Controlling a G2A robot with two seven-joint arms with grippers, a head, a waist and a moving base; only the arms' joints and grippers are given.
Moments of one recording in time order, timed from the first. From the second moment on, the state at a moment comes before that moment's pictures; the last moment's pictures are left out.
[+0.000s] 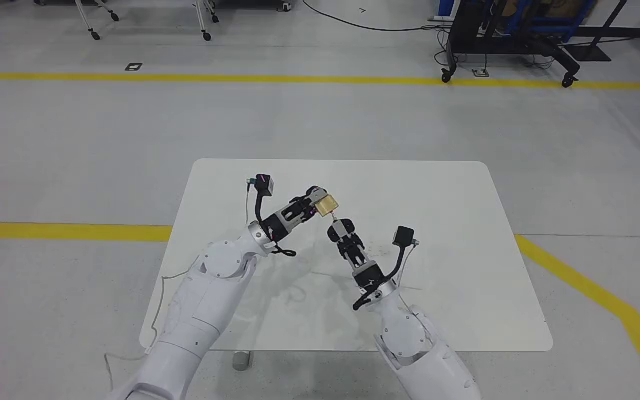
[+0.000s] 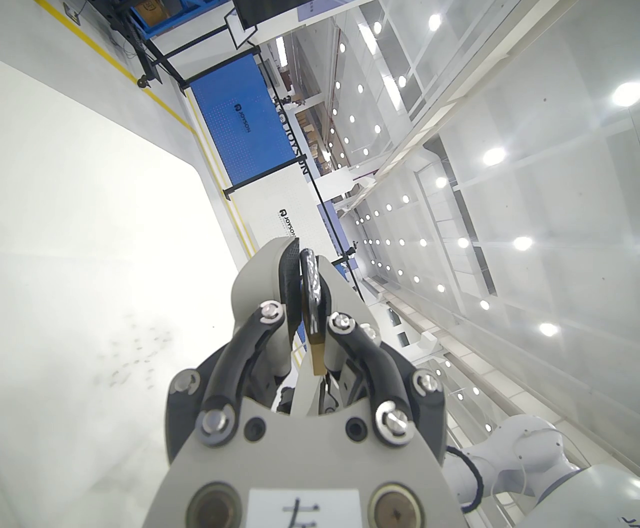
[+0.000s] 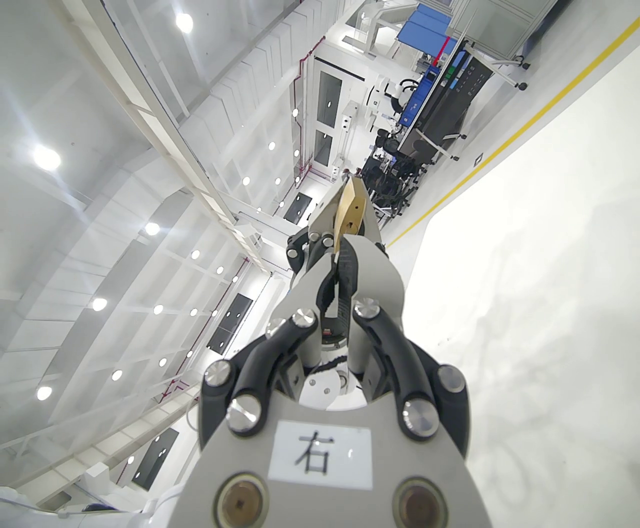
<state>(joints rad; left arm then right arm) 1.04 -1.37 -1.10 -1.09 -0.26 -0.52 -0.65 -1.55 -1.43 1.10 -1.57 -0.24 -0.39 -0.09</state>
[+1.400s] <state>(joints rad) 0.99 -1.37 -1.08 -1.03 -0.38 -0.52 -0.82 -1.54 -1.42 1.17 -1.60 -0.09 -0.38 0.06</state>
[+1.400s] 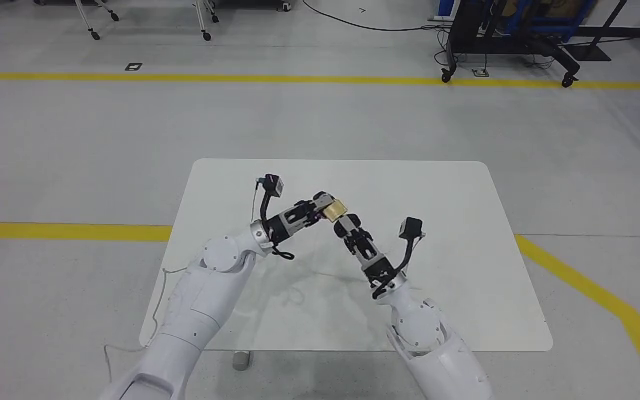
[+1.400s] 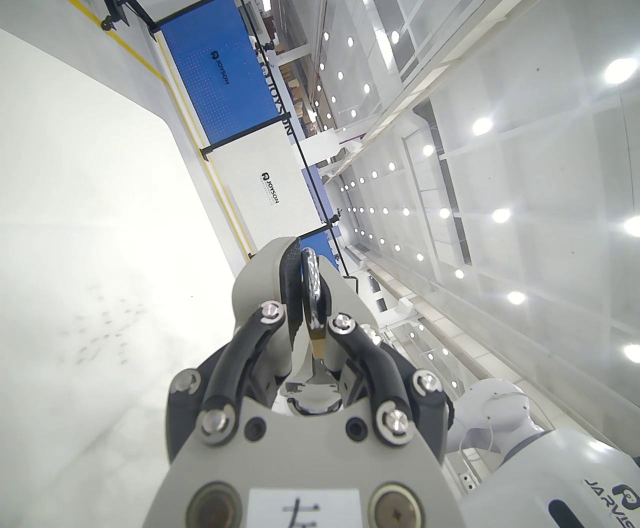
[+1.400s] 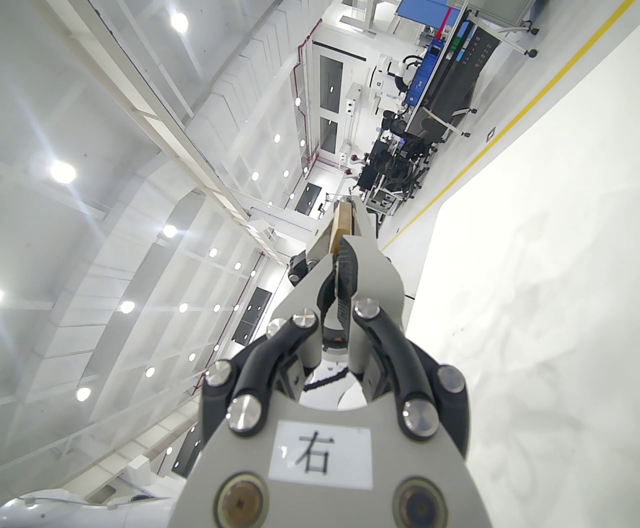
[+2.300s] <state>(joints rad) 0.97 -1.40 -1.08 -0.90 -0.71 -0.34 -0.94 -1.61 -1.40 1.27 -1.72 0.24 -0.41 0.23</state>
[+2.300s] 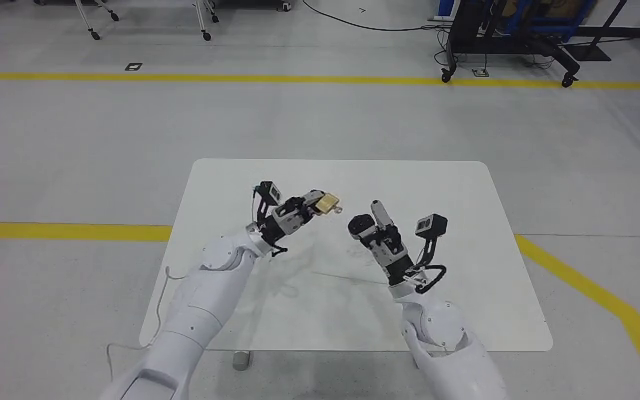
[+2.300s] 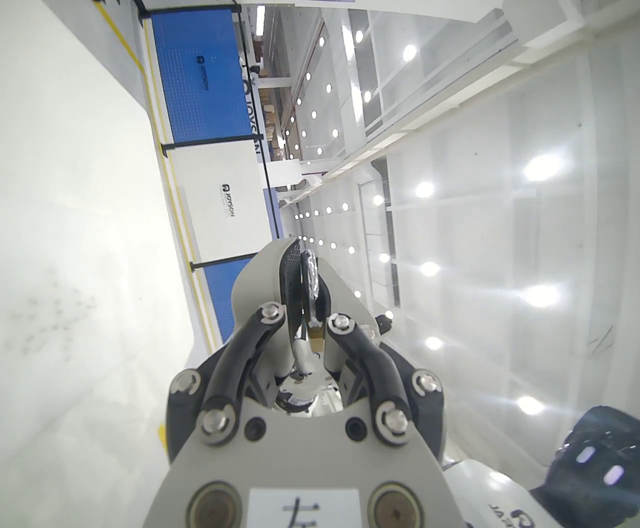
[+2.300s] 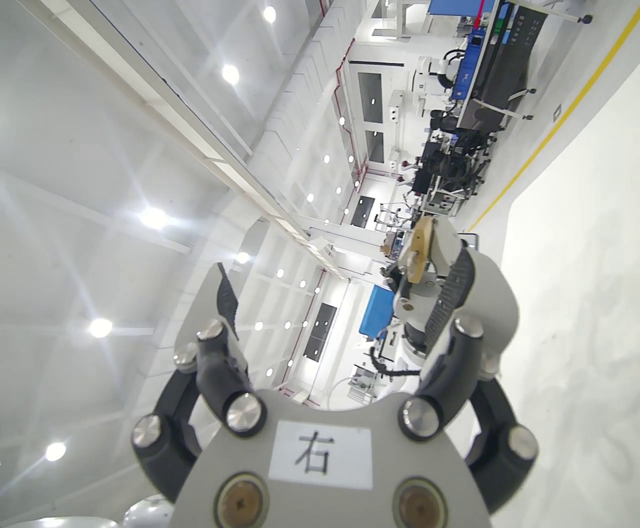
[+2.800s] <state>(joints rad) 0.91 -1.43 -1.06 -0.78 -0.87 -0.25 -1.12 -1.53 -1.41 1.20 -1.60 0.16 -0.53 0.23</state>
